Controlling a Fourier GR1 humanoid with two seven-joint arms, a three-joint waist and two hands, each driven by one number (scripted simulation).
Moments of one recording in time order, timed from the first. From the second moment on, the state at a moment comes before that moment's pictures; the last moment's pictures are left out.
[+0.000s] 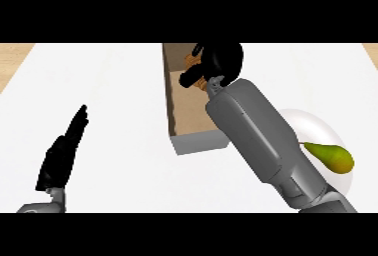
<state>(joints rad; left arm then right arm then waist) -0.02 0.20 0.02 -1.52 -0.18 0.06 0.06 -1.05 0.00 0.26 -0.93 0.79 -0.25 0.92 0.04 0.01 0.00</state>
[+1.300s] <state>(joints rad) 0.04 0.19 0.04 -1.57 -0.19 0.07 0.09 -0.86 -0.11 0.03 -1.10 0.55 -0.87 0.59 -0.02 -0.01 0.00</state>
